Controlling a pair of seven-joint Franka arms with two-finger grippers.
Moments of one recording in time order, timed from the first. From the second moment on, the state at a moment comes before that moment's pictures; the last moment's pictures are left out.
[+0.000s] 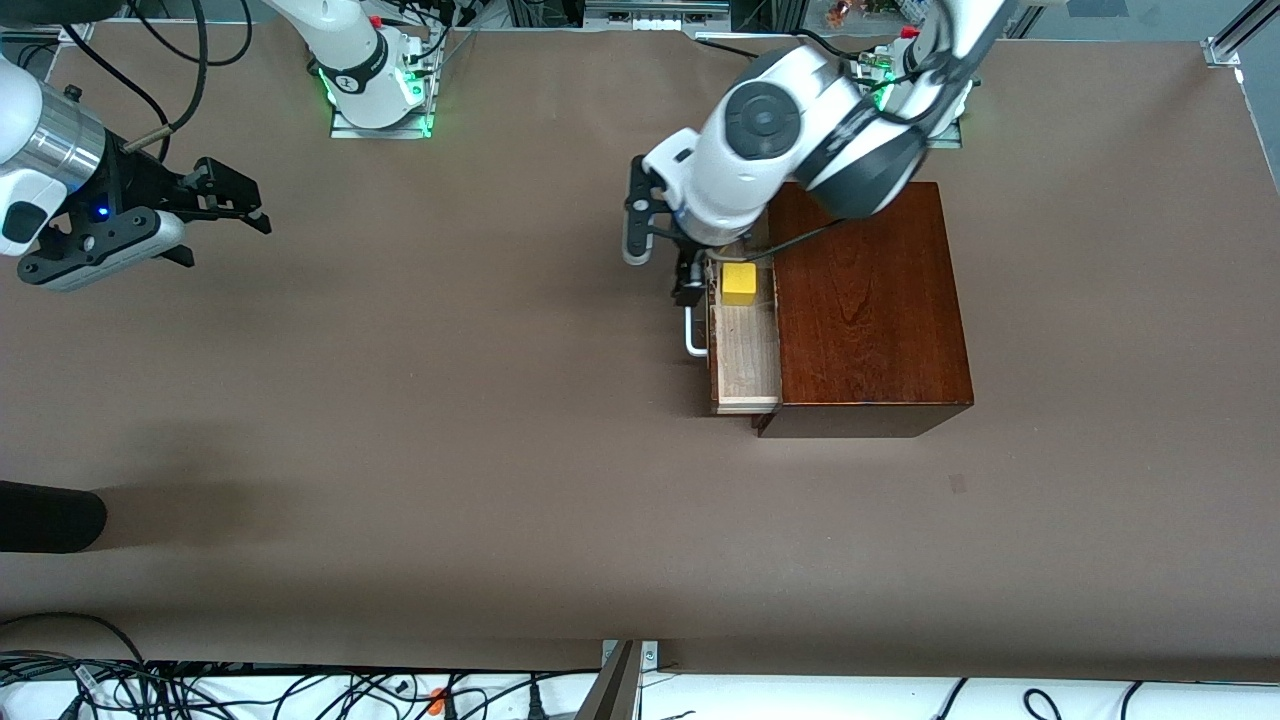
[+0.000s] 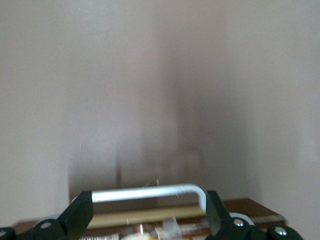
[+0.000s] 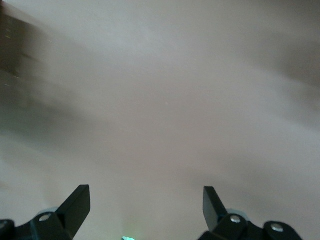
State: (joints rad) left arm -0.36 0.42 -0.43 -1.67 -0.01 2.10 0.88; right arm 0.15 0.00 -0.06 -1.66 0.11 1.59 -0.27
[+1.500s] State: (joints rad) left arm -0.34 0.57 -0.42 -1.66 0.16 2.07 0.88; right arm 0.15 -0.01 -0.06 -1.64 0.08 1.60 -0.08
